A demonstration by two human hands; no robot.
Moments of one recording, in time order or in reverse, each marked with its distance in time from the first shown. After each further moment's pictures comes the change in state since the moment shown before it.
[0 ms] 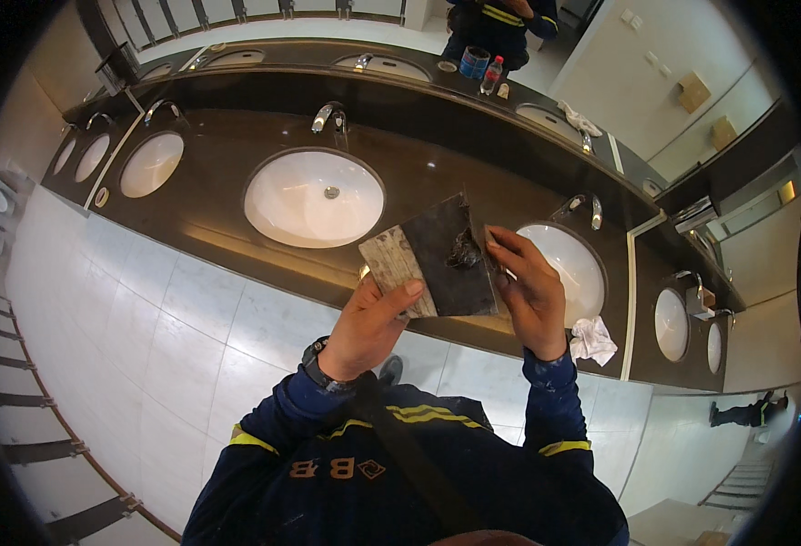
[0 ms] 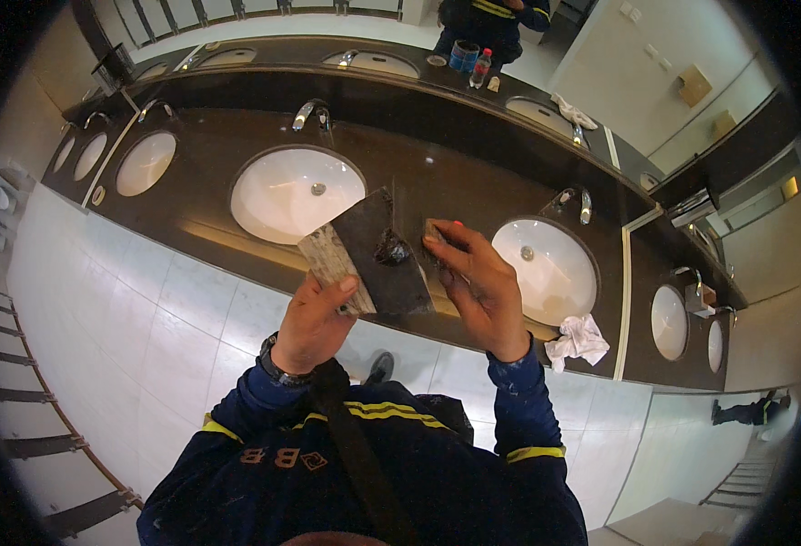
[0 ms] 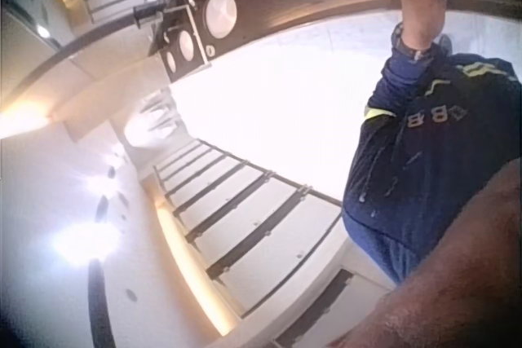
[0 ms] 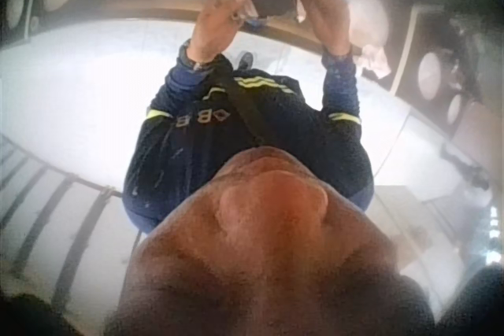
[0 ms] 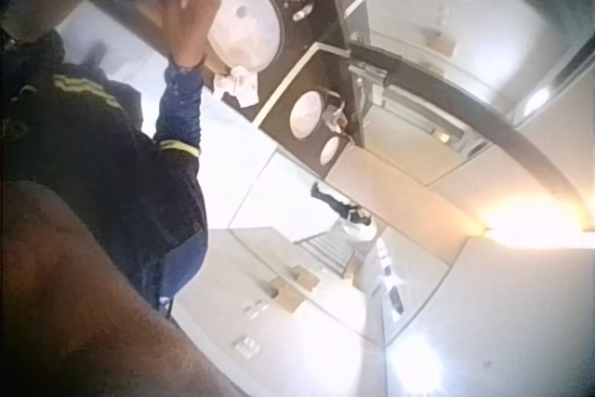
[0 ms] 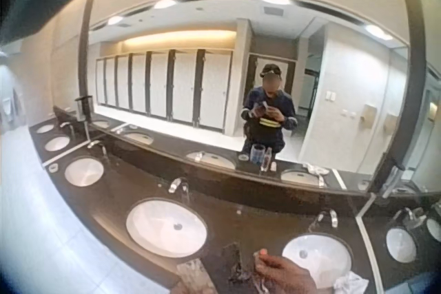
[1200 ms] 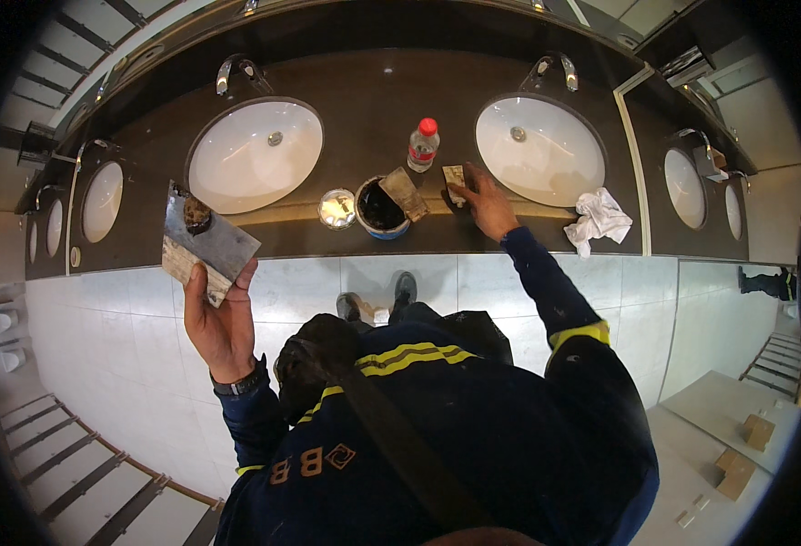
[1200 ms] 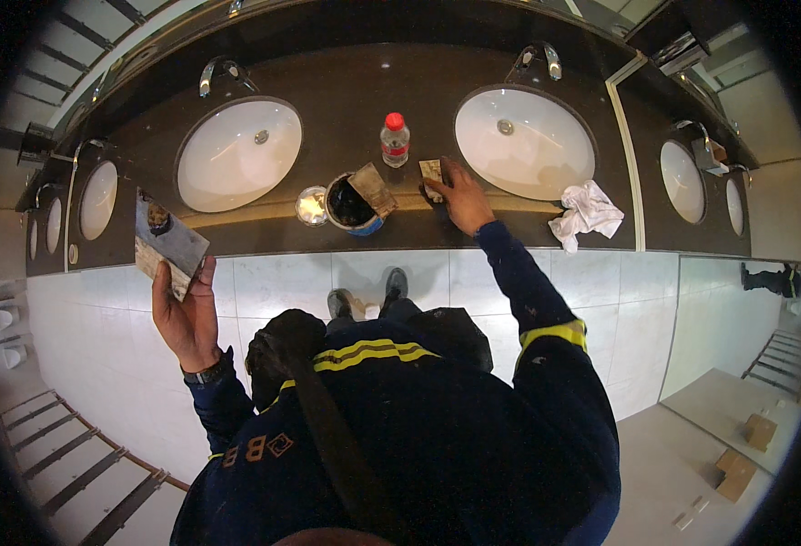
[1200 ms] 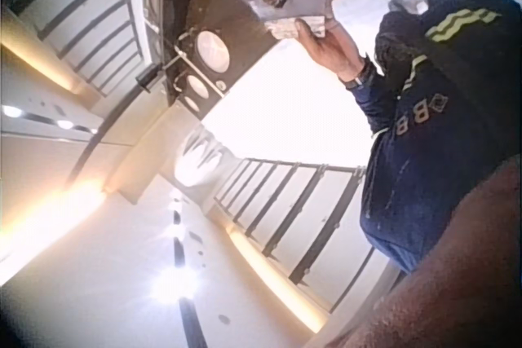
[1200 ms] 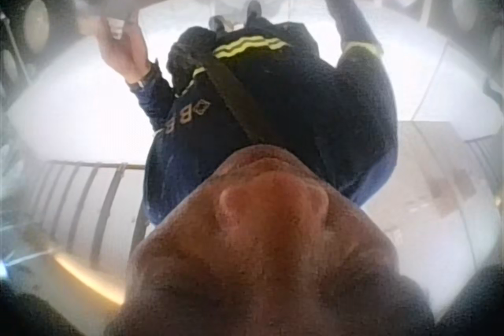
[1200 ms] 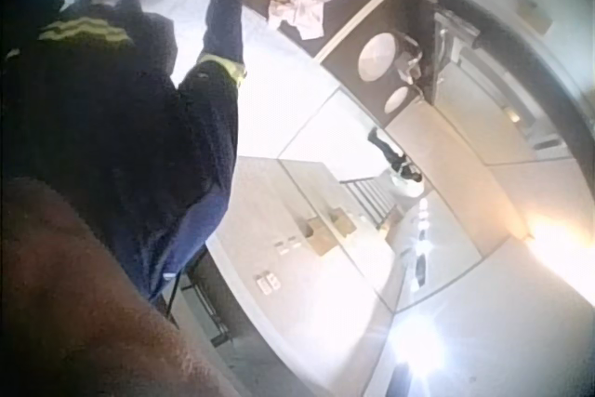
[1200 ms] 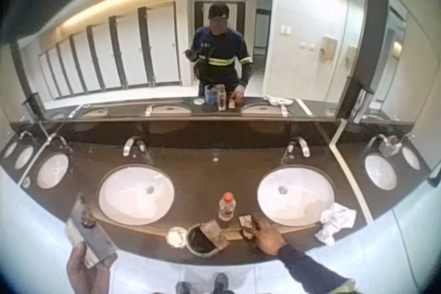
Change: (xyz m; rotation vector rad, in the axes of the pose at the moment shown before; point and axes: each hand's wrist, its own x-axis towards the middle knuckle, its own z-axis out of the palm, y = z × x) left_hand -0.050 0.042 -0.088 0.013 0.463 0.258; right_hand -0.173 0.274 0.032 -0.708 -0.204 0.317
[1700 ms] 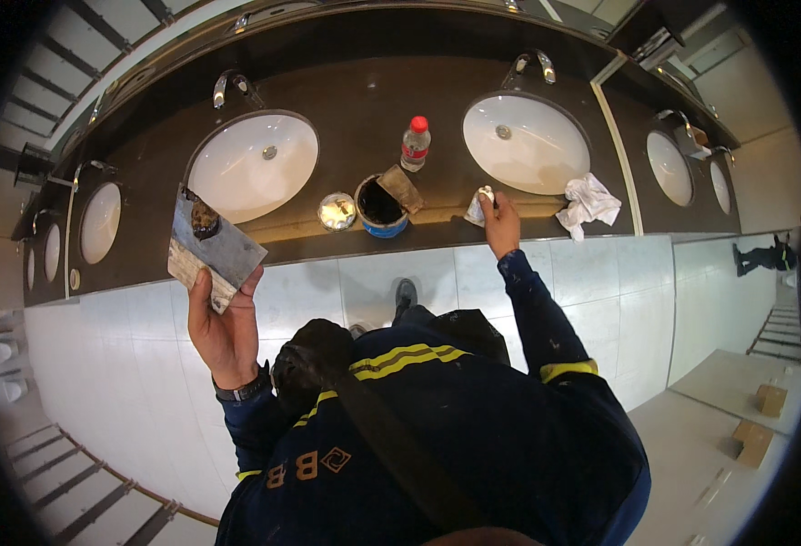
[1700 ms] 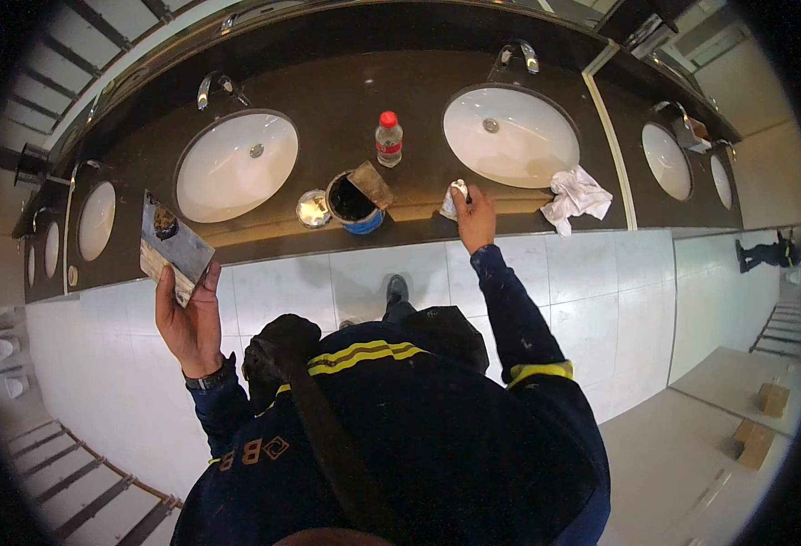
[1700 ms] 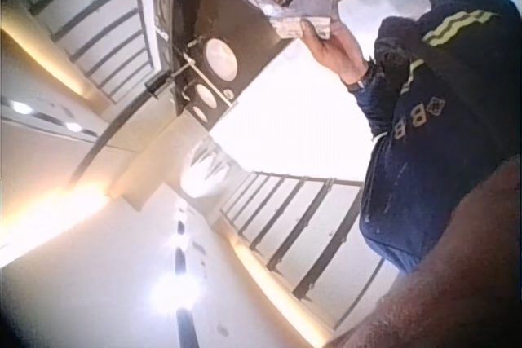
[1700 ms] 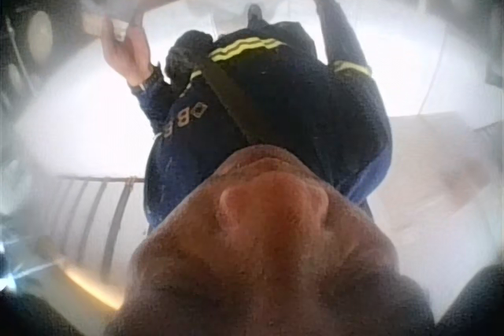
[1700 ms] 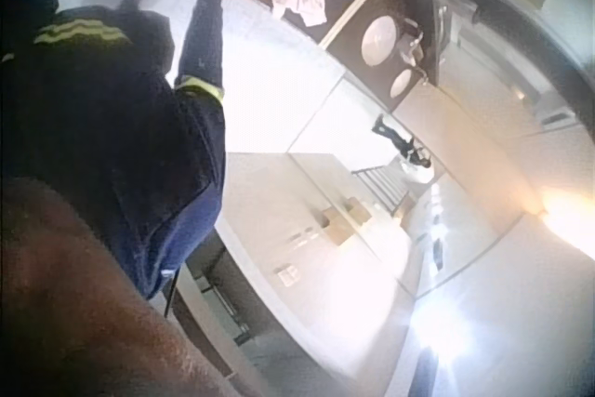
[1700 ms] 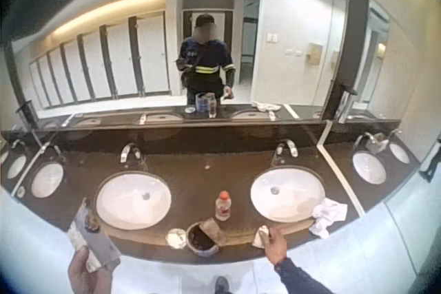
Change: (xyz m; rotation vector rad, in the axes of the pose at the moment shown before) left_hand -0.012 0.019 -0.006 -0.030 -0.039 -0.066; right_hand -0.049 -0.047 -0.008 0.276 0.392 0.576
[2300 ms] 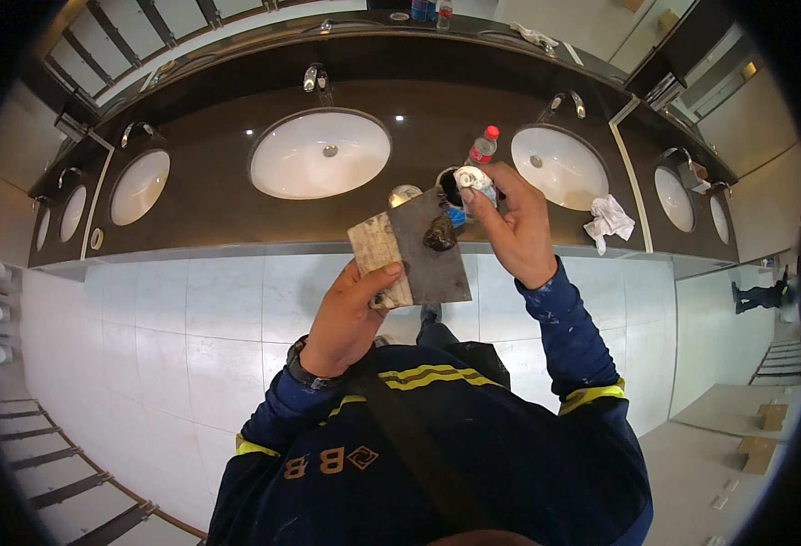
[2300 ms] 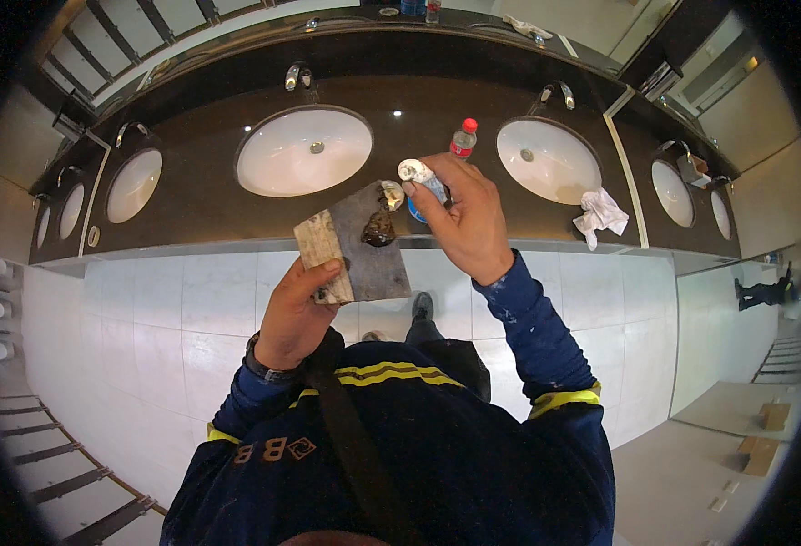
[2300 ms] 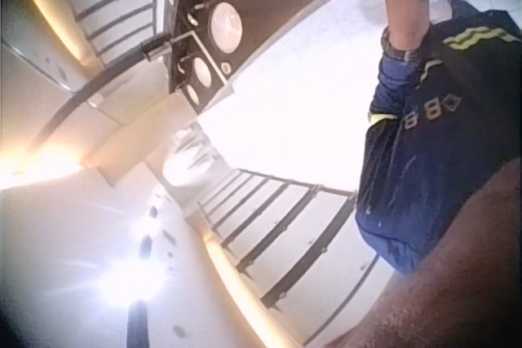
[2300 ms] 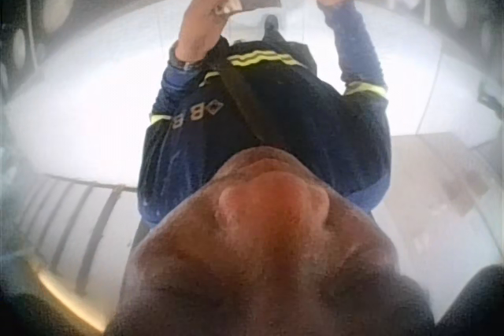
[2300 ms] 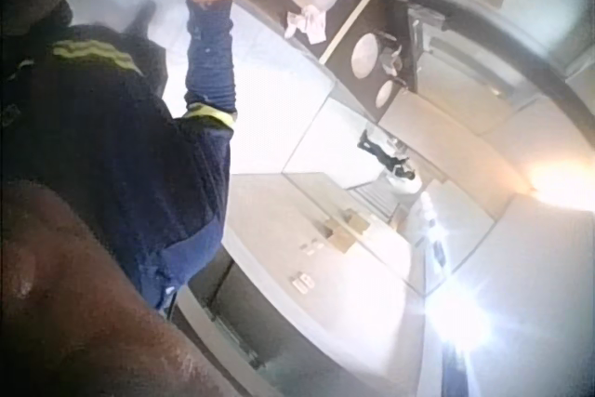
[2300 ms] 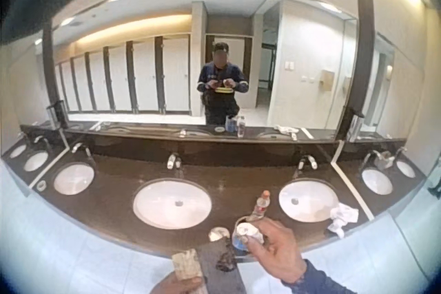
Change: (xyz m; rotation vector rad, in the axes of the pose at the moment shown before) left_hand -0.079 0.042 -0.013 0.131 -0.317 -0.517; right_hand -0.094 -0.350 -0.099 0.399 -0.199 -0.478
